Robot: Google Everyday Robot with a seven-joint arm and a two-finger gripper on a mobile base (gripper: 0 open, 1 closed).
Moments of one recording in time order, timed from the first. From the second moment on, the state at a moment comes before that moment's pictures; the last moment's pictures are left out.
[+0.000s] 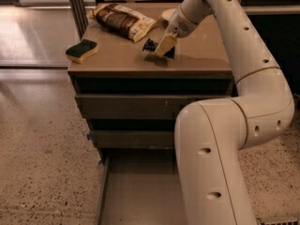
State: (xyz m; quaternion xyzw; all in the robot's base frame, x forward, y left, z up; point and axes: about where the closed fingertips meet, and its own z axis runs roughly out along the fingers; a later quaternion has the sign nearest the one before) arm 0.779 -0.064 0.854 -0.58 0.75 0.16 0.26
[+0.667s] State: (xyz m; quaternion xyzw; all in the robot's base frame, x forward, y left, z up) arm 0.750 -0.061 0.882 -0.61 0.73 0.15 0.26
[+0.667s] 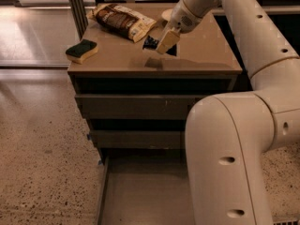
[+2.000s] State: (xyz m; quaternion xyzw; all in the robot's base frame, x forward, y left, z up) arm 0.619 -0.040 0.957 -0.60 0.71 0.15 0.32
